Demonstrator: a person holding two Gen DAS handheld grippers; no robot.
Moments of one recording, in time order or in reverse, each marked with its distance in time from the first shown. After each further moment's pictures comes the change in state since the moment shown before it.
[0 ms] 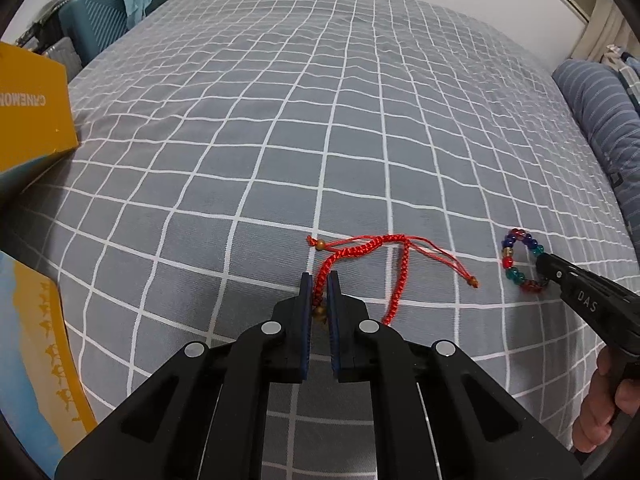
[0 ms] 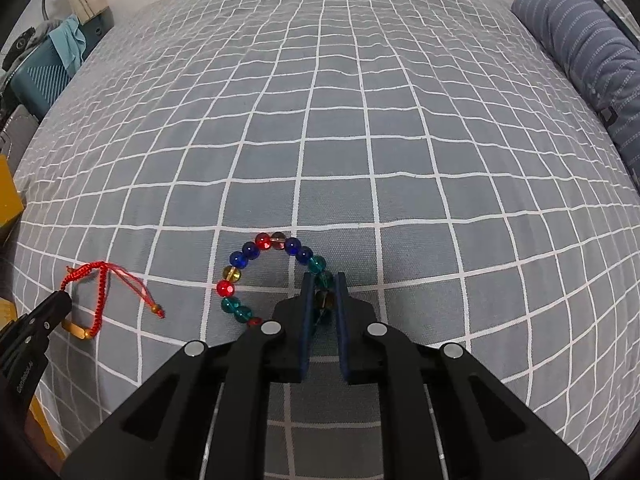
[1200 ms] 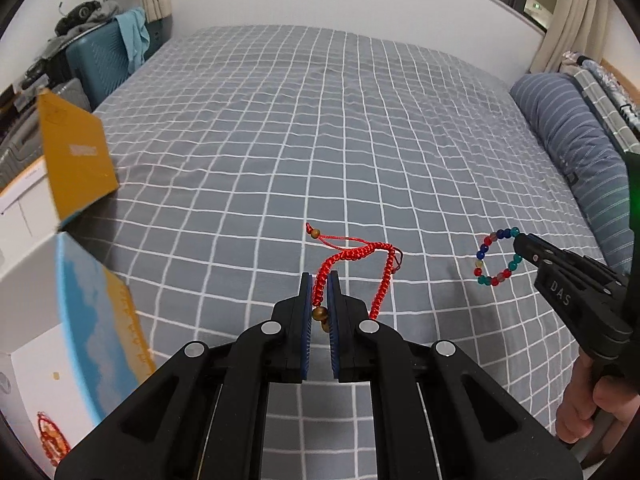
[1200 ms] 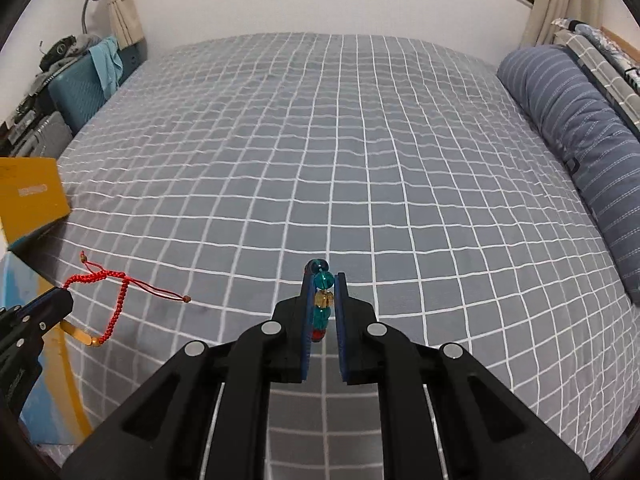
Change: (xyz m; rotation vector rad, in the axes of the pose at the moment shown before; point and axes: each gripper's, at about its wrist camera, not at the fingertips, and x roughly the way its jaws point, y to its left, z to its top) left arm -0.126 0.004 -0.017 0.053 -0.120 -0.055; right arm -0.129 0.031 -0.027 -0.058 -0.202 -0.019
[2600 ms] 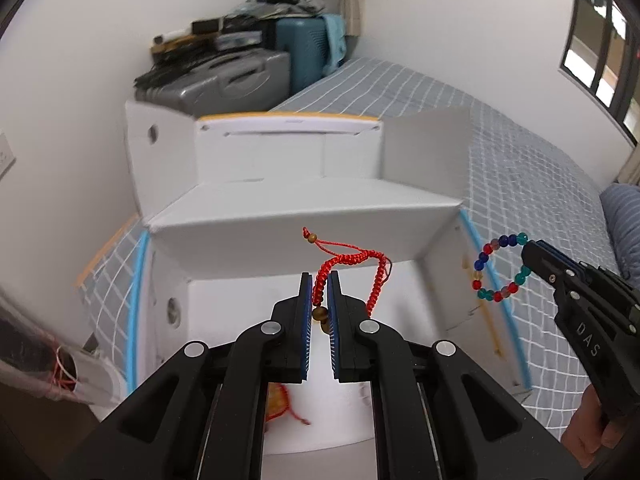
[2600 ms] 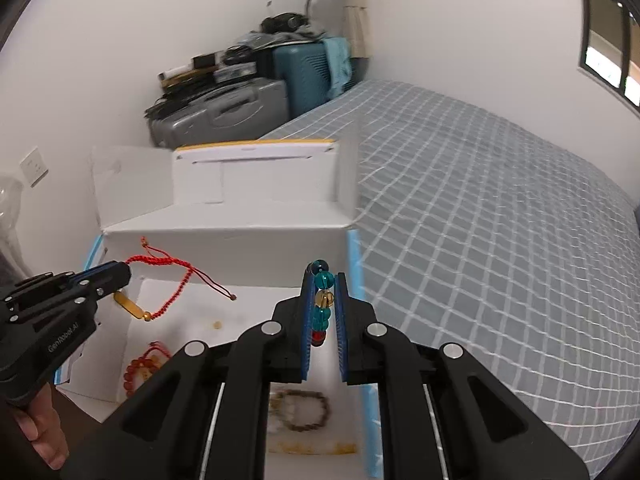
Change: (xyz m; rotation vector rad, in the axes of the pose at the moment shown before) left arm -0.168 0.268 -0.111 -0.341 -0.116 0.270; right arm -0.144 0.328 -0.062 -0.418 -0.148 0.405
